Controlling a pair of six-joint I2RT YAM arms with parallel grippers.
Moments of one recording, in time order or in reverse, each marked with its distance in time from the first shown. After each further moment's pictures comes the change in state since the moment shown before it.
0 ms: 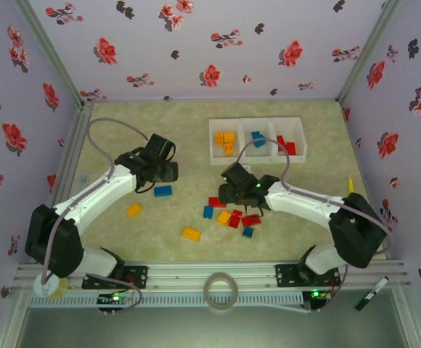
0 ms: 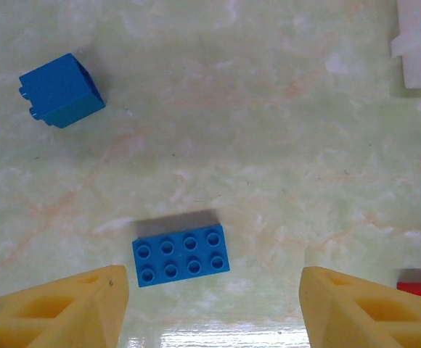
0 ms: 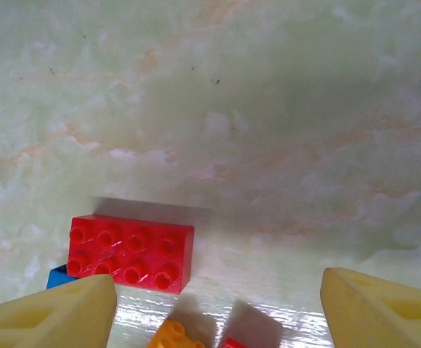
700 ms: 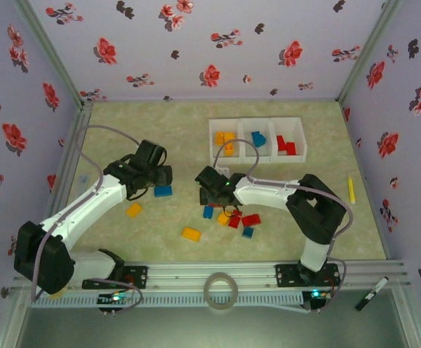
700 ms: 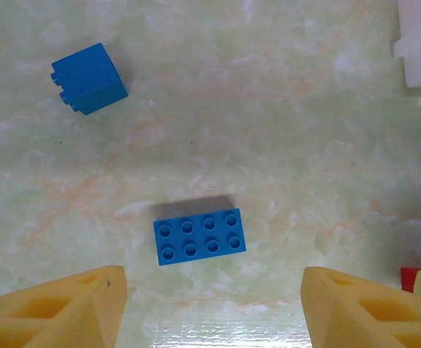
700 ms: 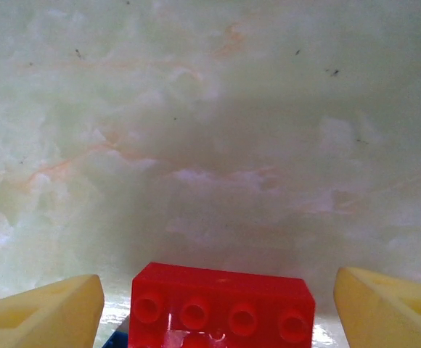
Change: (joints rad) left arm 0.021 -0.124 -0.083 0.006 0.004 0.000; right arm 0.100 0.299 0.191 0.010 0.056 0.086
